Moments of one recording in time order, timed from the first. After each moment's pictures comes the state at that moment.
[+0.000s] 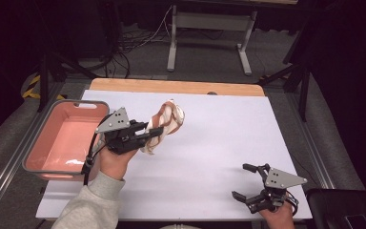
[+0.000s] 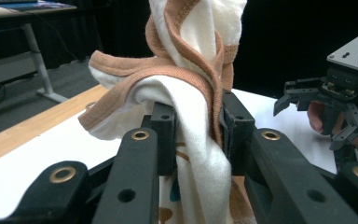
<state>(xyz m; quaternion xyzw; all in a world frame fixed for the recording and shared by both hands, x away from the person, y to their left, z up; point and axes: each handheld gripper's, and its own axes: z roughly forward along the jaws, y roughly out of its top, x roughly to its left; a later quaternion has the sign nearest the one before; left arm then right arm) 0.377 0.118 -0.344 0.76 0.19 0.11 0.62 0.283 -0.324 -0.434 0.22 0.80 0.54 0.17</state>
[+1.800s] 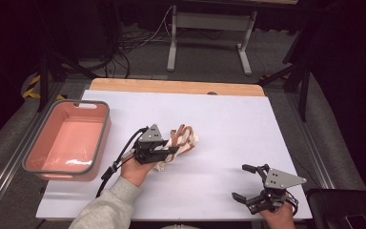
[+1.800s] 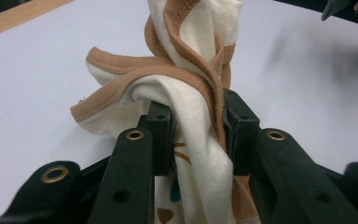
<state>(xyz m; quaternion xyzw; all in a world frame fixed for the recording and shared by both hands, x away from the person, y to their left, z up) 0.395 0.063 -0.412 0.84 0.21 0.08 0.49 0.283 -0.324 -0.435 0.21 0.80 0.53 0.16</state>
